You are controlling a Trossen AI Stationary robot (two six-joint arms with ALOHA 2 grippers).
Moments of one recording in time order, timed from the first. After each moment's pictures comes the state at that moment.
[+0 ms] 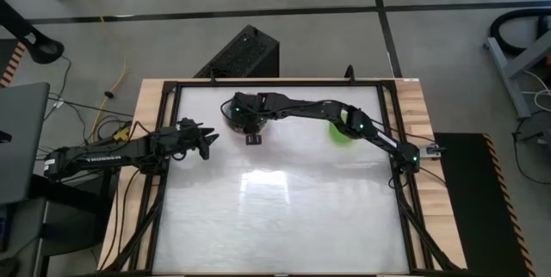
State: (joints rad) left arm 0.25 0.35 0.03 0.01 -0.31 -0.43; right arm -0.23 2.47 2.33 -0.83 0.03 -0.39
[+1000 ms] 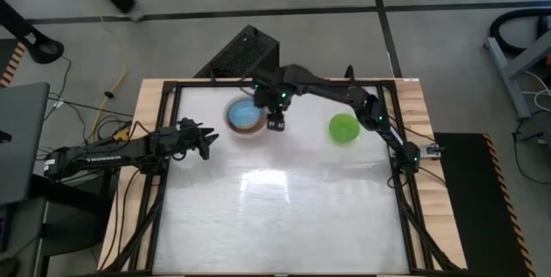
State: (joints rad) left arm 0.25 0.35 0.03 0.01 -0.31 -0.43; right arm -0.32 2.25 2.35 -1.34 -0.10 -0.21
